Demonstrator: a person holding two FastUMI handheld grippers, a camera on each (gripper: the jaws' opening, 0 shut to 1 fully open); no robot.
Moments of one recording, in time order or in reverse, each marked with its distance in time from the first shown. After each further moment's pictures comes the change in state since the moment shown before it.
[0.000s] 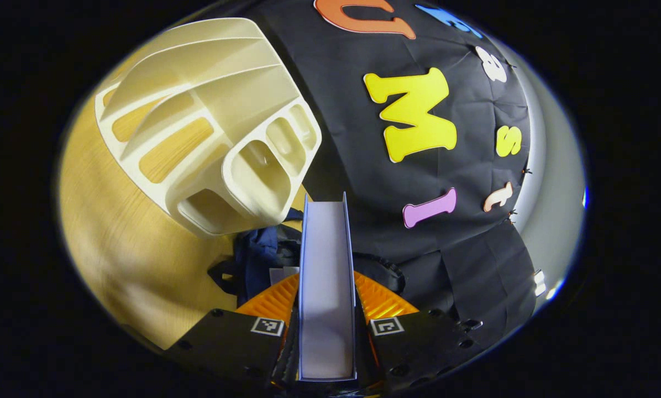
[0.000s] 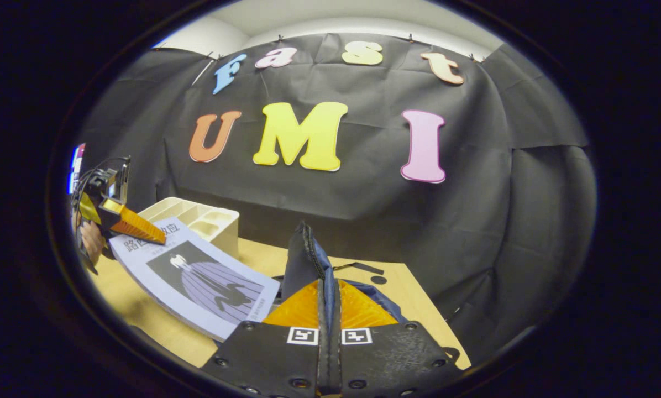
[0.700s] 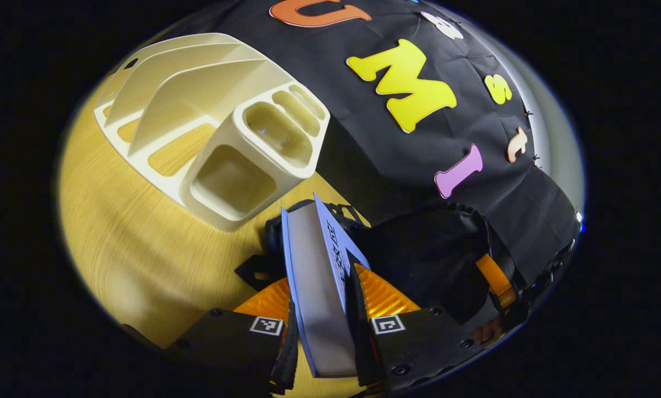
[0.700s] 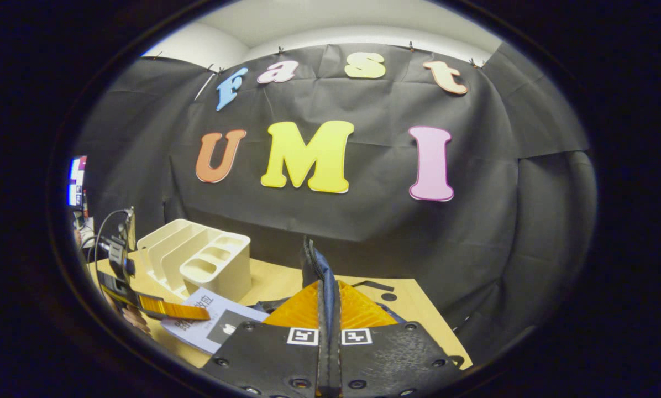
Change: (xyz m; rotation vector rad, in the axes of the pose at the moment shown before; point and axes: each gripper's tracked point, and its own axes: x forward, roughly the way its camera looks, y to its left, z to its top) left arm 0.034 0.053 -0.064 0.291 -0.063 0.143; right arm 0.000 0.019 0.044 0.023 -0.071 0.047
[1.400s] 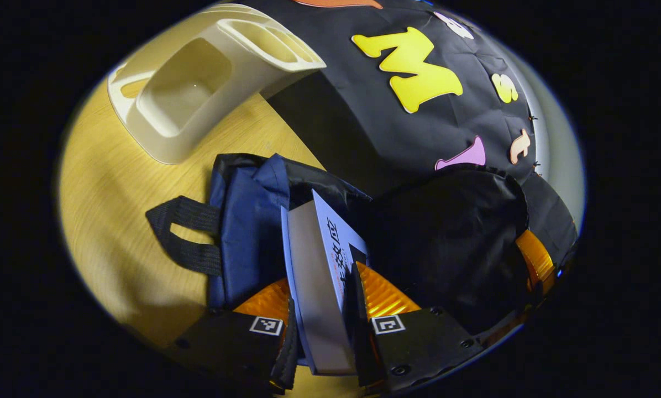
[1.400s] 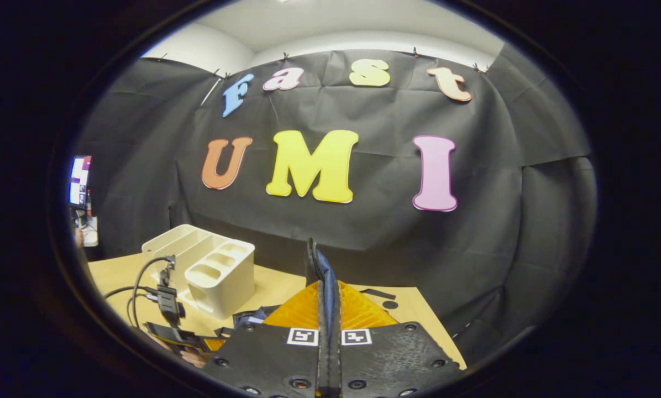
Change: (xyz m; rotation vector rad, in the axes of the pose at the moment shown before) left arm 0.084 -0.037 -0.052 -0.094 0.020 -0.062; right arm -0.006 0.001 0.018 -0.012 -0.042 0.040
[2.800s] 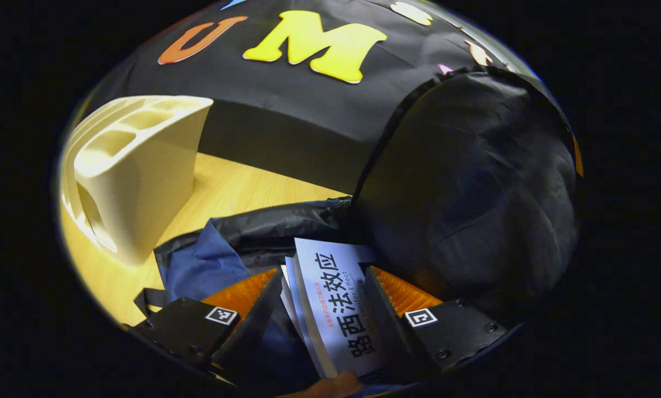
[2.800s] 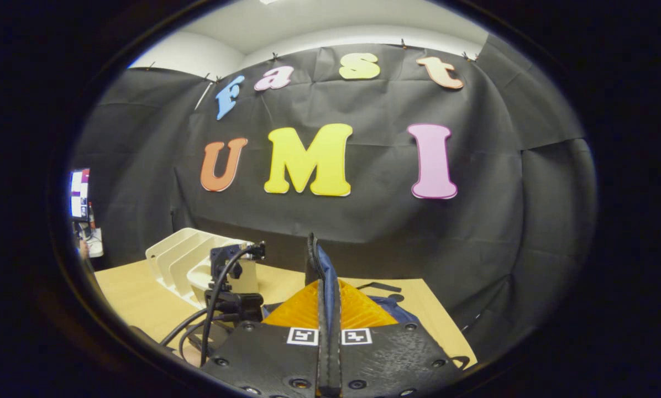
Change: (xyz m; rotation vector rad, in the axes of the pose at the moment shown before) left arm 0.061 -0.026 0.023 0.561 -0.076 0.253; right arm 0.004 -0.016 -0.016 0.064 0.028 -0.004
